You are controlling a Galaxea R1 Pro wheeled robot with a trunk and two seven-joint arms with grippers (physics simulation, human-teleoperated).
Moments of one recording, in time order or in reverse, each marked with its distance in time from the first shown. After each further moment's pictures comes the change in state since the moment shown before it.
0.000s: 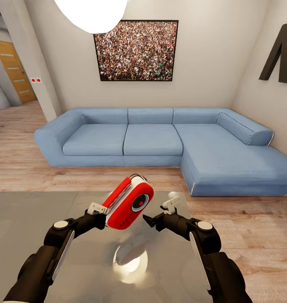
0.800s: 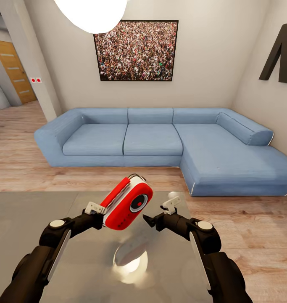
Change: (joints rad) left arm 0.006 0.028 0.000 -0.042 0.003 0.040 -0.025; right arm -0.001 -0.001 0.000 0.000 0.001 0.000 0.002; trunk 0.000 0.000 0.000
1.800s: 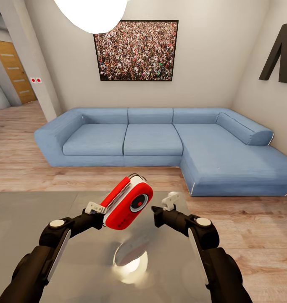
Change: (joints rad) left arm 0.000 0.000 -0.001 -0.006 0.002 0.004 -0.001; right arm -0.027 0.010 0.000 0.010 -0.002 0.000 -0.007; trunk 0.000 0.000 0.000
